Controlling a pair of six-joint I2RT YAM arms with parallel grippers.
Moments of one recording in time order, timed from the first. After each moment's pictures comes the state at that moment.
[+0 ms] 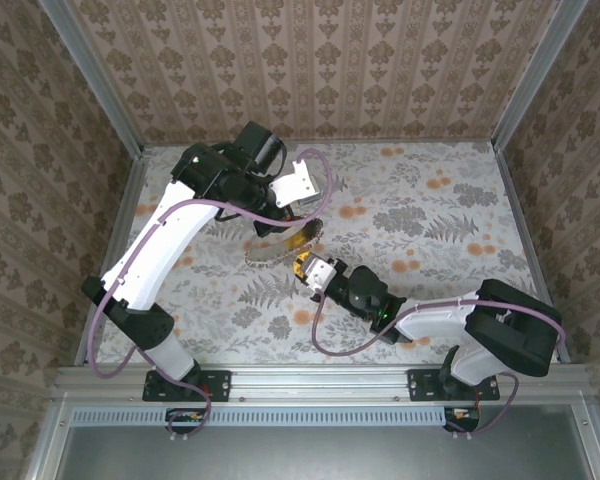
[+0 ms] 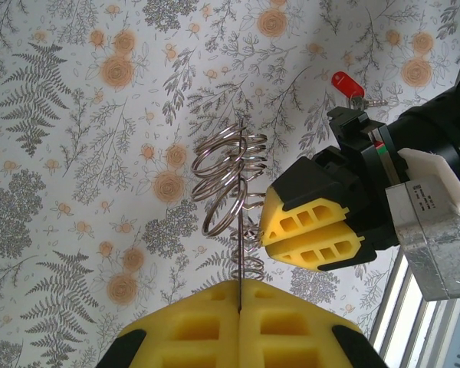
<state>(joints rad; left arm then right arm) -0.75 1.65 2.06 -1.48 0.25 0.48 0.98 1.47 0.46 0.96 0.20 -0.40</state>
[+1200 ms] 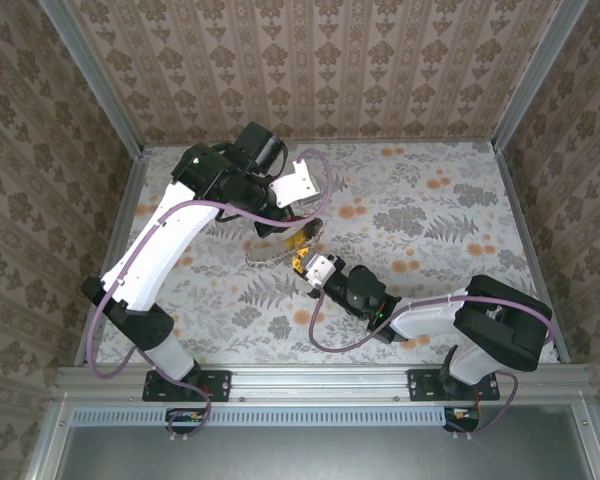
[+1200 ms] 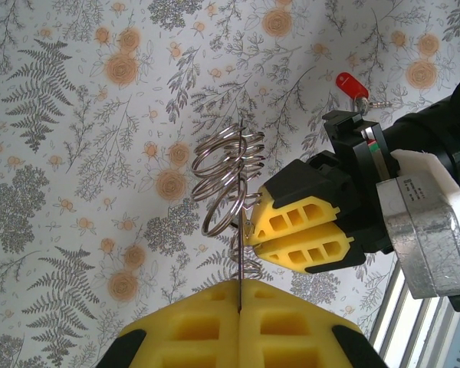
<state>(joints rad) -0.76 1.65 2.06 -1.48 0.23 0.46 0.98 1.52 0.48 1.04 0.24 -0.36</state>
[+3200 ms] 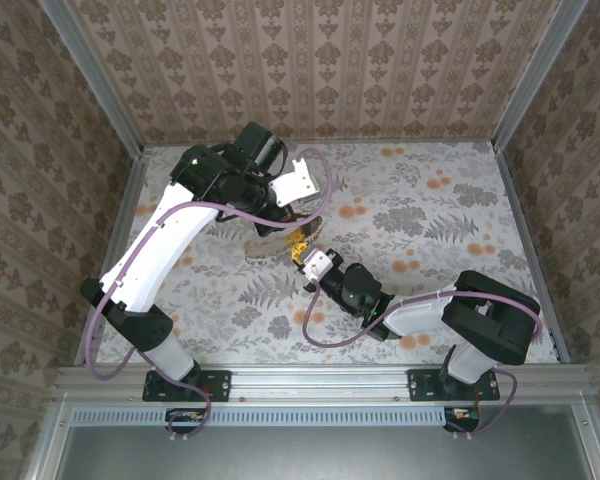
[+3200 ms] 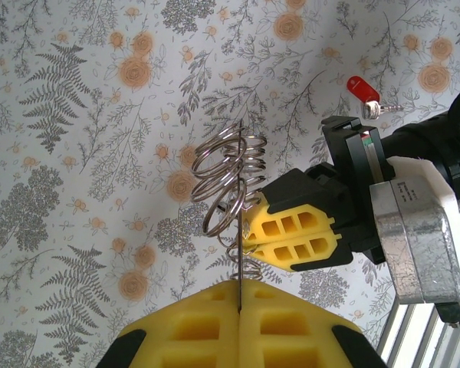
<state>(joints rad) -0.77 1.64 2.06 -1.47 0.21 0.45 0.98 1.58 0.51 1.12 0.30 -0.36</state>
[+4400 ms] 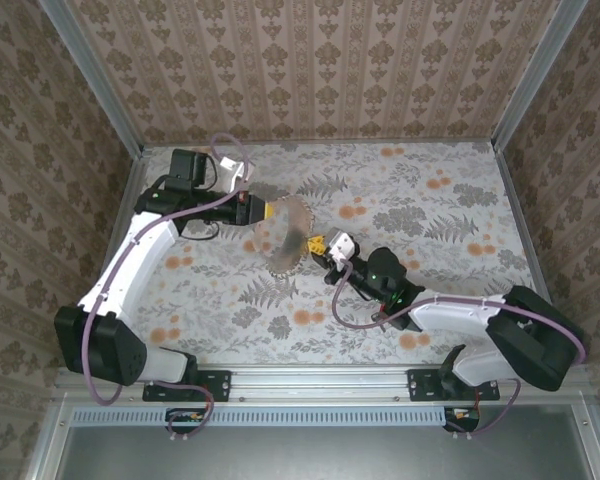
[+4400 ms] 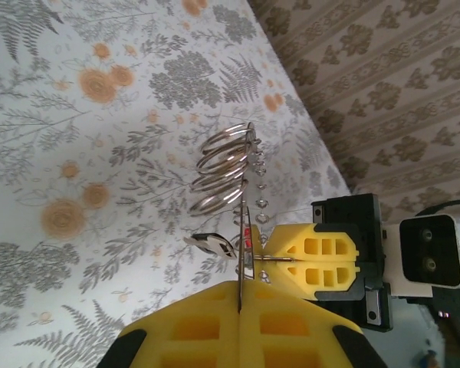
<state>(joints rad) -0.30 1.37 1.28 -0.72 0.91 -0.19 0.80 1.33 0.47 0.84 -0.03 -0.16</state>
